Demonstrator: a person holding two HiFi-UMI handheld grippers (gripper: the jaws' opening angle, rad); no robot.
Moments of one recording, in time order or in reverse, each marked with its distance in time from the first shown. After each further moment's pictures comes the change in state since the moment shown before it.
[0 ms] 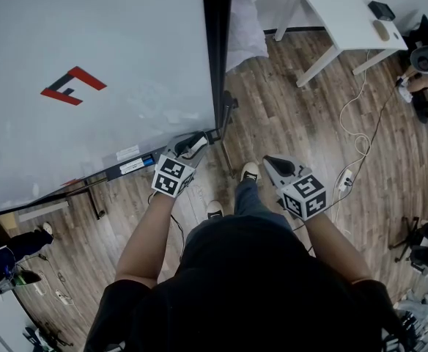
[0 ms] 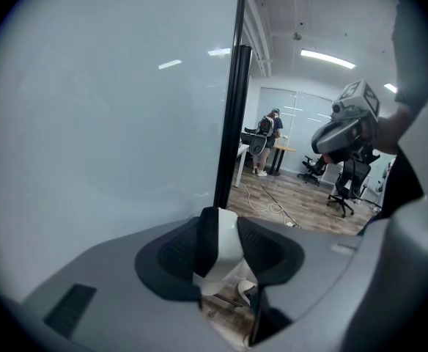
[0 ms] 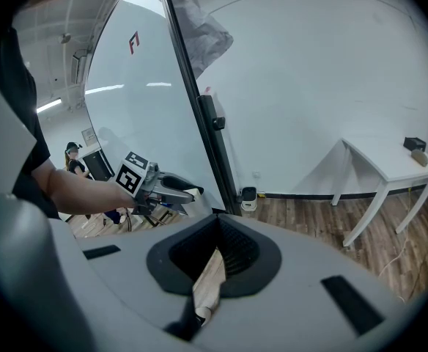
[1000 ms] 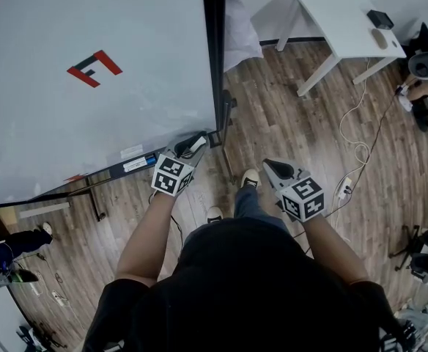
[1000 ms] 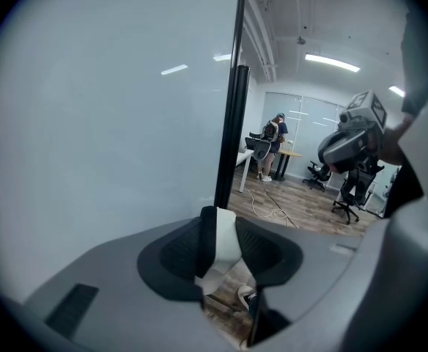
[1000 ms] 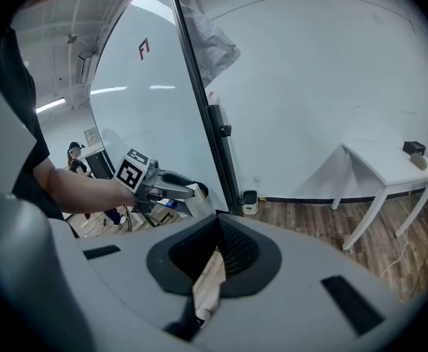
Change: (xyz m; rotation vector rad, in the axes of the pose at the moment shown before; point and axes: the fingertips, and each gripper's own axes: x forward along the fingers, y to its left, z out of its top) left arm -0.021 -0.006 0.018 -0.026 -0.034 0.041; right arm -0.021 0.010 0.001 -0.016 -0.030 0.003
